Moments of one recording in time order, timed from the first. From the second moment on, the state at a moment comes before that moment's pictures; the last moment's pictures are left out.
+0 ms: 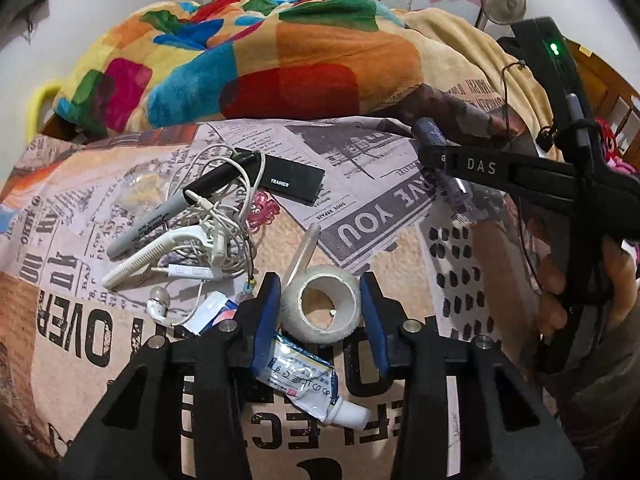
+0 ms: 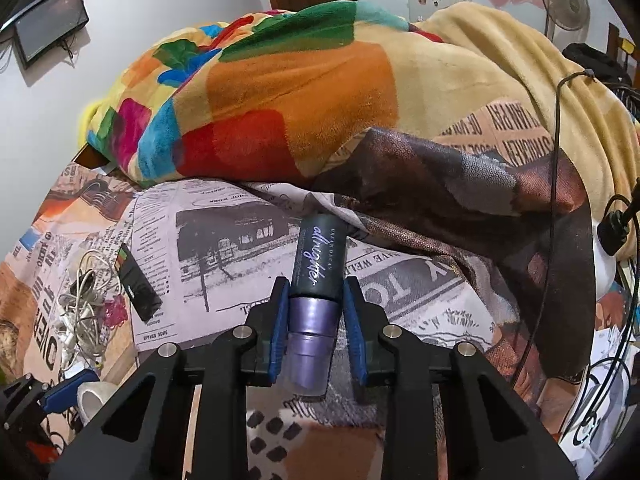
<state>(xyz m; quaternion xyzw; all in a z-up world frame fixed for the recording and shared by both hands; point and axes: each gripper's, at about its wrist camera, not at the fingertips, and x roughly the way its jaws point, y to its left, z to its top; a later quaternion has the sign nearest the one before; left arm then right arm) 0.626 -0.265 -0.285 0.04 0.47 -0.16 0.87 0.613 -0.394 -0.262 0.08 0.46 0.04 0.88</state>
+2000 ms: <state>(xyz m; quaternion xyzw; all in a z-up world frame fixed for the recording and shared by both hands) 0.234 0.069 -0.025 -0.11 0.29 0.12 0.94 0.291 -0.118 -0.007 -0.05 0.29 0.39 0.88</state>
